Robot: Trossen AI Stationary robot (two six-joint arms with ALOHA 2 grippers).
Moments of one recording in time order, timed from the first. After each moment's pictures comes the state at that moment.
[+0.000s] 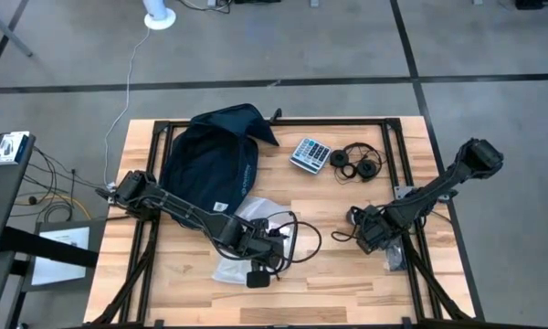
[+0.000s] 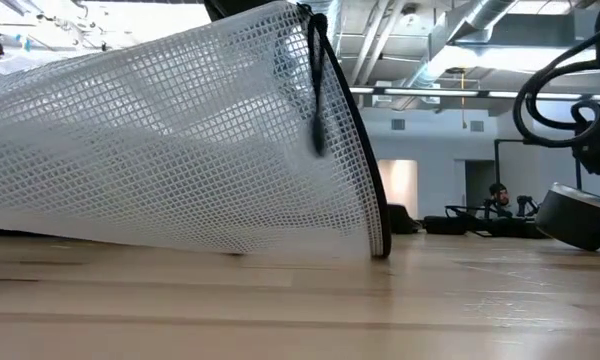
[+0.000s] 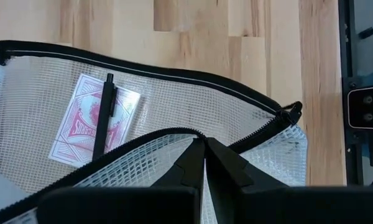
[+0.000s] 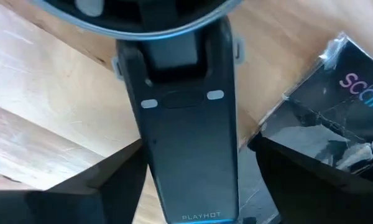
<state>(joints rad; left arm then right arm) -0.41 1.91 1.64 -0.85 -0.12 -0.39 0.56 1.28 0.53 -0.83 -0.11 1.49</state>
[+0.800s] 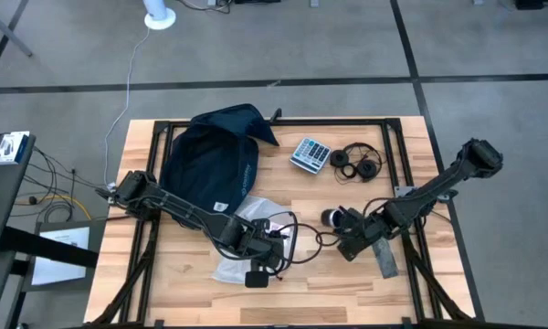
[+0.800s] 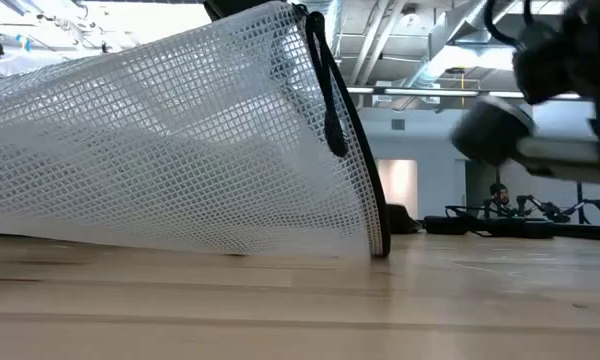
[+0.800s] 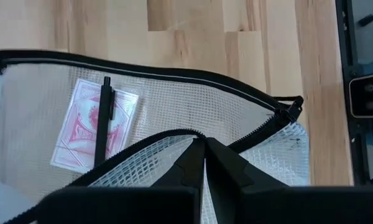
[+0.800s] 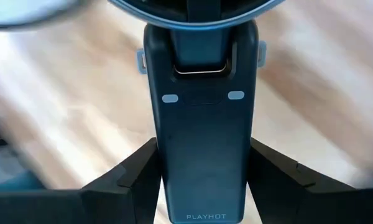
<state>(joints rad) -0.41 1.91 1.64 -0.85 -0.11 -0.32 0.53 1.28 0.74 -0.58 0.07 1.37</state>
